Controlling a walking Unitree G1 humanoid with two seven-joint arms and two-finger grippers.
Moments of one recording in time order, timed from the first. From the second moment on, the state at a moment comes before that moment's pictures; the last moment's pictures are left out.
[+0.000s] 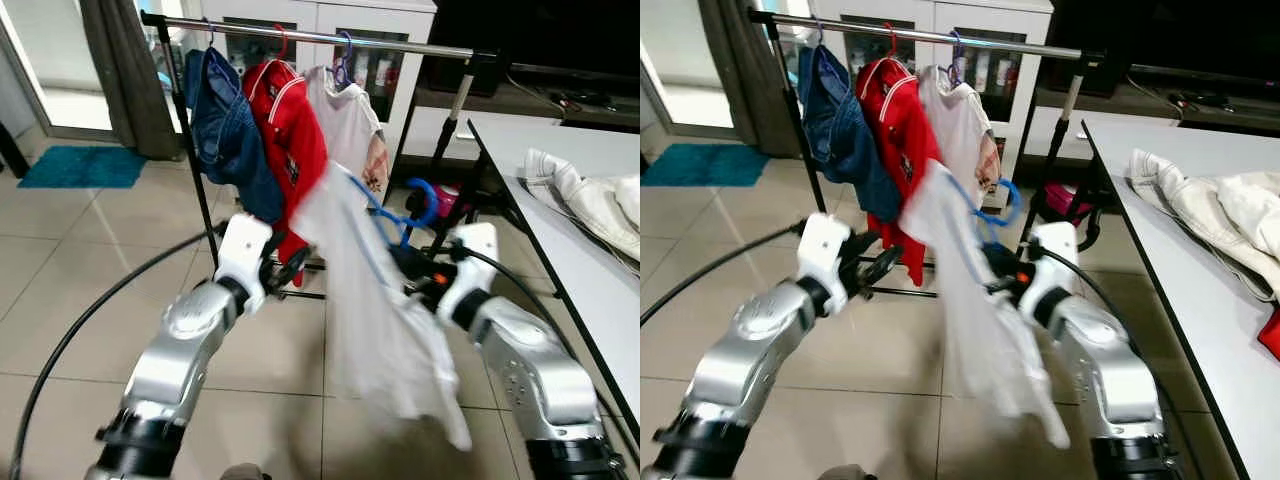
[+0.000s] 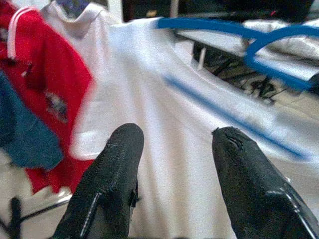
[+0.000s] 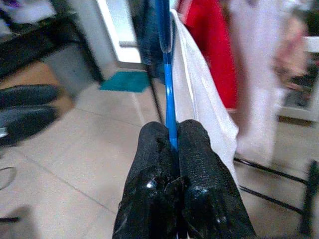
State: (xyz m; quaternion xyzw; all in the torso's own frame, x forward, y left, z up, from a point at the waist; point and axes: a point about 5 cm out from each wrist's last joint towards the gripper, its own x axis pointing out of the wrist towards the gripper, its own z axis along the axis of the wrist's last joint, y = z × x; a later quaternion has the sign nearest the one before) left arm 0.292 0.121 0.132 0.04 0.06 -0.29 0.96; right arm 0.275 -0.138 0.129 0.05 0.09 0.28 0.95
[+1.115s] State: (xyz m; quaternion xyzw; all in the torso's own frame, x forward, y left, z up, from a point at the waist) left arm 0.333 0.124 0.168 0.09 -0.08 -0.18 0.98; right arm 0.262 -0.113 0.154 0.15 0.04 0.43 0.89
